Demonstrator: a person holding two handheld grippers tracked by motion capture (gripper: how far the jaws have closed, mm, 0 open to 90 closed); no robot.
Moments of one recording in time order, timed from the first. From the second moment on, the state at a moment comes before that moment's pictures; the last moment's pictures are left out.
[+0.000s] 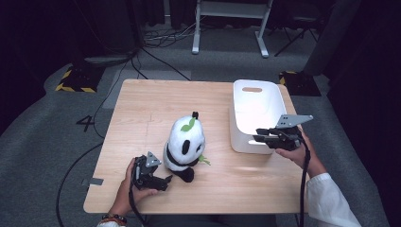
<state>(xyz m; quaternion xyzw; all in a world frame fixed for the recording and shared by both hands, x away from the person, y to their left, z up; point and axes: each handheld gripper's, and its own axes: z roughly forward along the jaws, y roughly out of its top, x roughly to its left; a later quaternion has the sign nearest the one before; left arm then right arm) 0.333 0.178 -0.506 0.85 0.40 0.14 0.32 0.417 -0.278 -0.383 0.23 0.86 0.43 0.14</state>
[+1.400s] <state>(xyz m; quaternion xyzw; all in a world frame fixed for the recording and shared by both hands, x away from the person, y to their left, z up) 0.333 0.178 -0.506 0.84 0.40 0.14 0.32 0.374 -0.235 -0.382 0.07 0.89 0.44 0.11</state>
